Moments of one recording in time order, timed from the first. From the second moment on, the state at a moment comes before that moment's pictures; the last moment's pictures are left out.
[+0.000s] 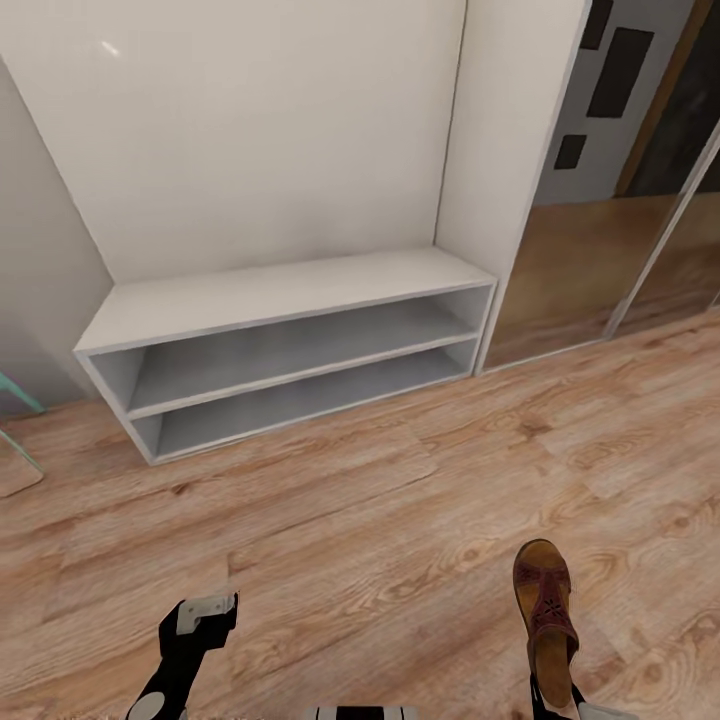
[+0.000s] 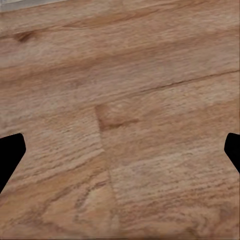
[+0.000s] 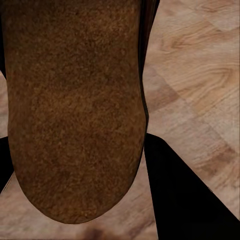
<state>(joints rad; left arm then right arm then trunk) -0.22 0.01 0.12 -0.80 -0.02 -0.21 0.04 -0.07 -0.04 -0.28 -0.60 0.06 -0.63 0.00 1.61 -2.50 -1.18</state>
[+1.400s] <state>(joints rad) -0.22 0.01 0.12 -0.80 -0.02 -0.21 0.04 -0.07 -0.04 -0.28 -0.59 0.06 -0.63 0.00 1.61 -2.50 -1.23</state>
